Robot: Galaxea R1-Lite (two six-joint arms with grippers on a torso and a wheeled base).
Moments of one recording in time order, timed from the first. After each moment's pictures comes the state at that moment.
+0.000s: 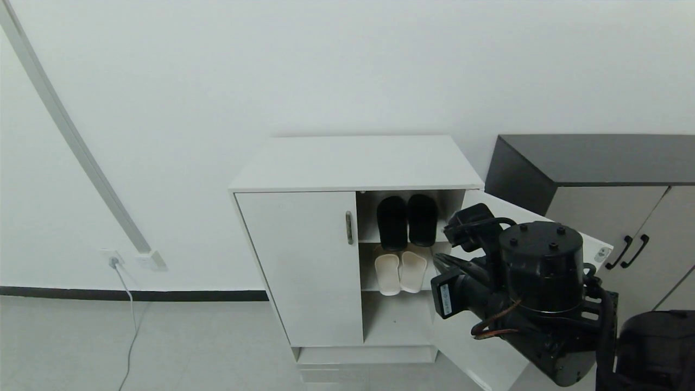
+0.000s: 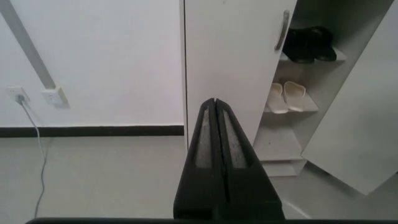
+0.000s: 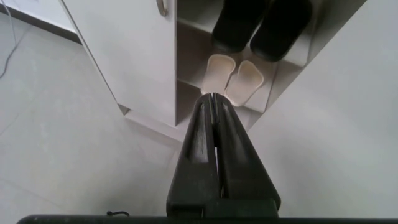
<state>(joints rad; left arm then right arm) 0.00 0.00 0.00 0.00 0.02 -0.01 0.86 1.74 -0.73 -0.74 -0.48 0.03</state>
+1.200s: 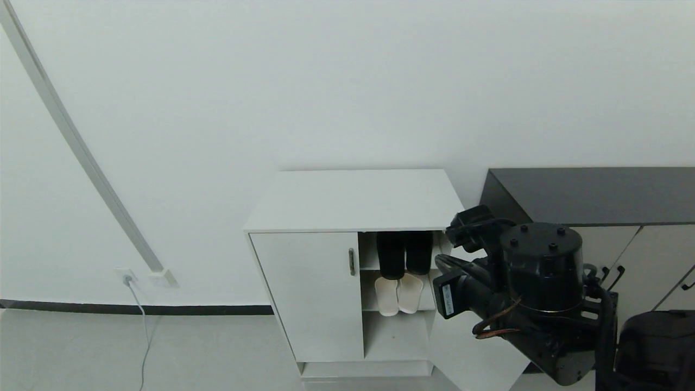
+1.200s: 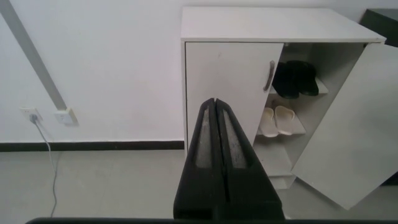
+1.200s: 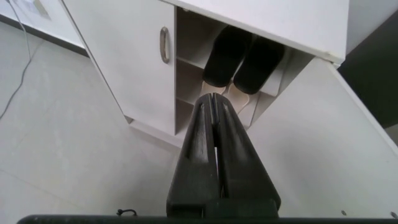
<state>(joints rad) 0.00 0.00 0.00 0.00 0.02 -0.01 0.85 1.74 -0.72 -0.74 -0.48 0.04</state>
